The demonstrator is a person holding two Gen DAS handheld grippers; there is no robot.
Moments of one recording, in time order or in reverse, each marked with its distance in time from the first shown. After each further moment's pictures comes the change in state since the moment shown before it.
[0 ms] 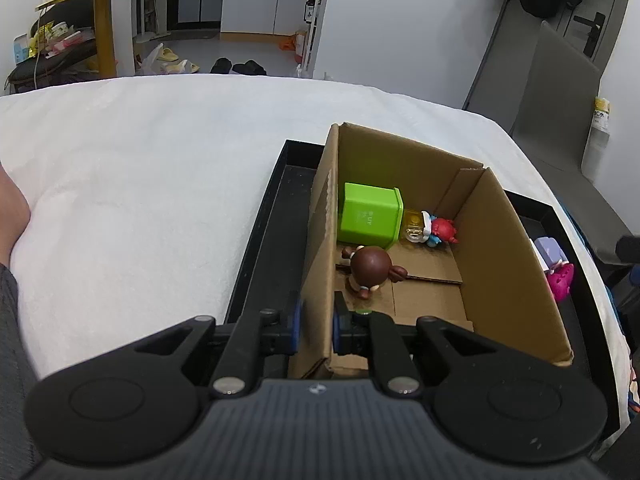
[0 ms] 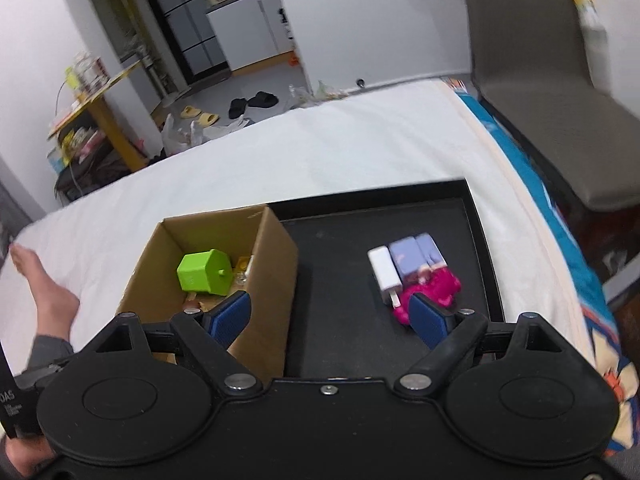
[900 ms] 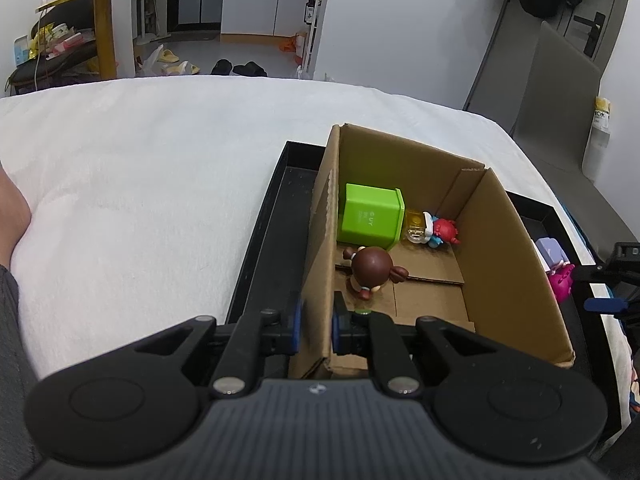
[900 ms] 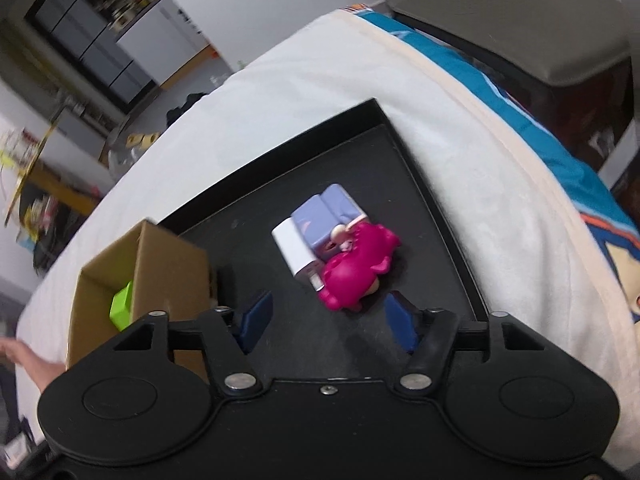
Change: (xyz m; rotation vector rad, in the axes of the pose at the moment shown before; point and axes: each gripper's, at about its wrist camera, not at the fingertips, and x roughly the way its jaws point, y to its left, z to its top) left arm 0.000 -0.002 0.000 0.007 -0.005 0.005; right arm 0.063 -0.082 -0.012 0.341 0.094 -0.029
